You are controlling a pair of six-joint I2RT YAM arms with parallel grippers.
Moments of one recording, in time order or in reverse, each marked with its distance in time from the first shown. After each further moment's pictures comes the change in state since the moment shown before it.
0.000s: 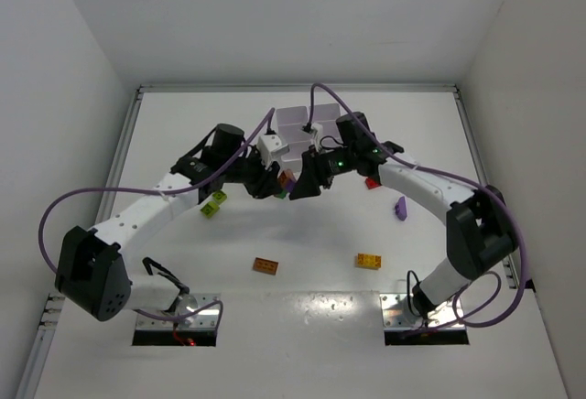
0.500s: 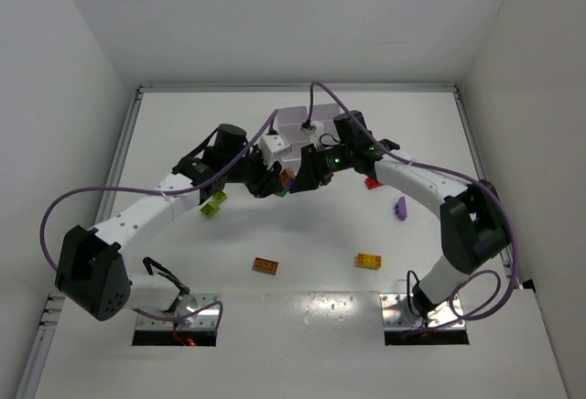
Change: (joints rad) left arm -0.019 0.002 0.002 0.013 -0.050 0.010; right arm -0.011 0.051 0.031 0.006 0.088 0.081
